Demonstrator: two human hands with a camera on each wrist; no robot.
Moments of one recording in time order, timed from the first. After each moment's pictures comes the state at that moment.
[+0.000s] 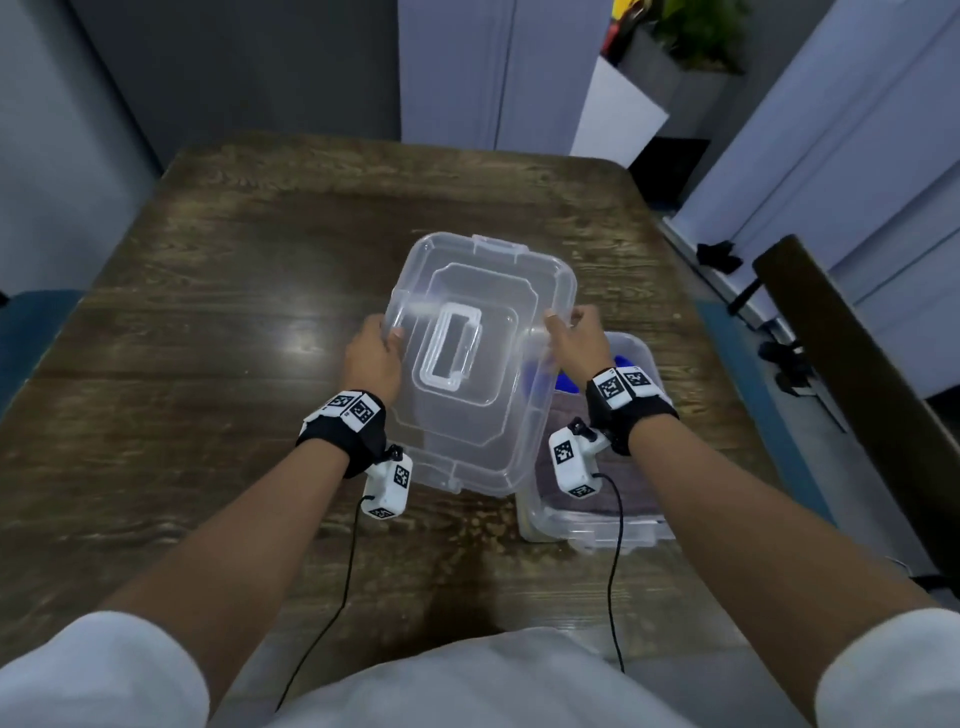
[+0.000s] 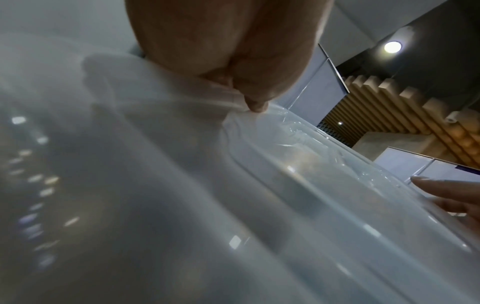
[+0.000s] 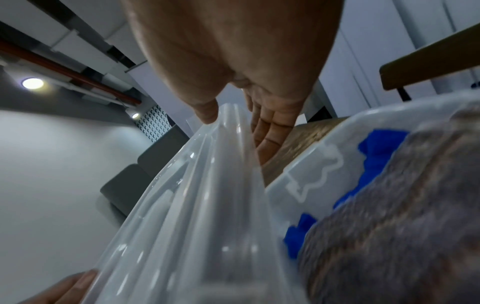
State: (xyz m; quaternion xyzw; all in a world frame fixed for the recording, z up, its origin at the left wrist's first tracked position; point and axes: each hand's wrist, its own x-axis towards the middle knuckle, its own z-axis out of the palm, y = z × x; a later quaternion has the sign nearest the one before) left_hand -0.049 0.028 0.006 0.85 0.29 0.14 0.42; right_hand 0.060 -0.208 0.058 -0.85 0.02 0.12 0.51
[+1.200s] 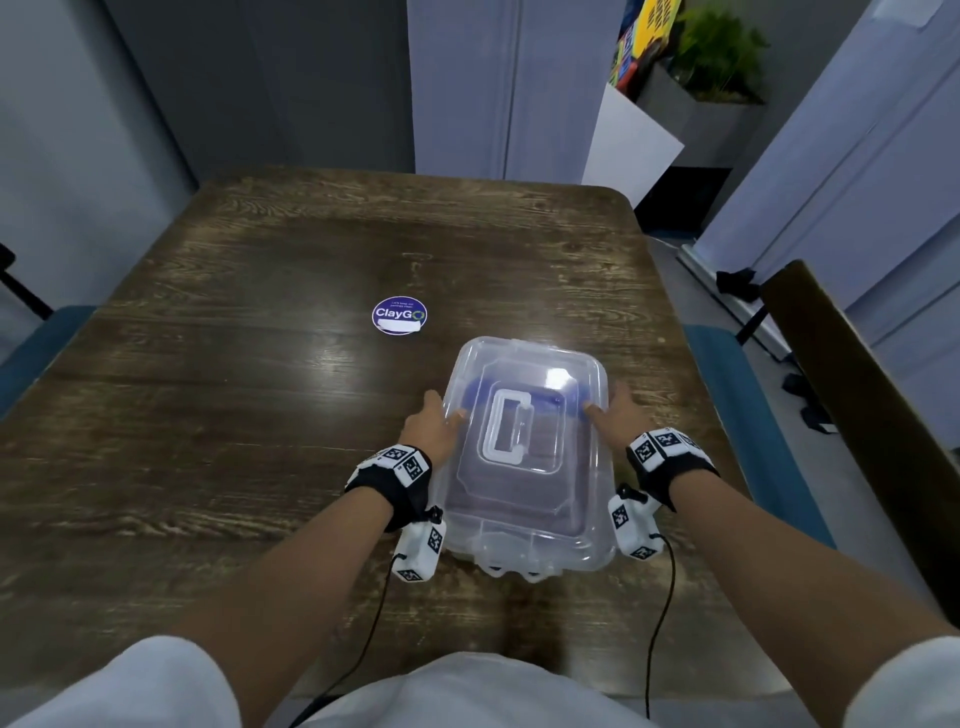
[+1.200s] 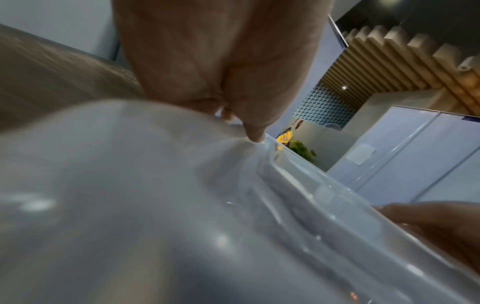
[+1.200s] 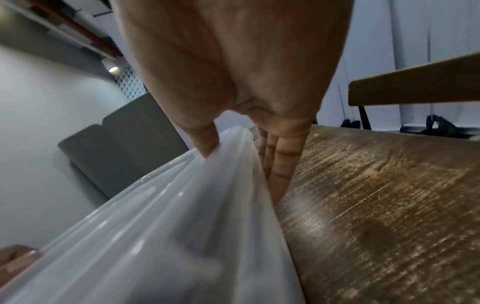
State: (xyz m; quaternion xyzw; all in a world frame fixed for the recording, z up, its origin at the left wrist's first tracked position) left_hand -0.037 -0.142 -0.007 0.85 0.30 -0.08 0.43; right_hand 0.096 -0.383 0.012 -0.92 -0.02 0.23 0.33
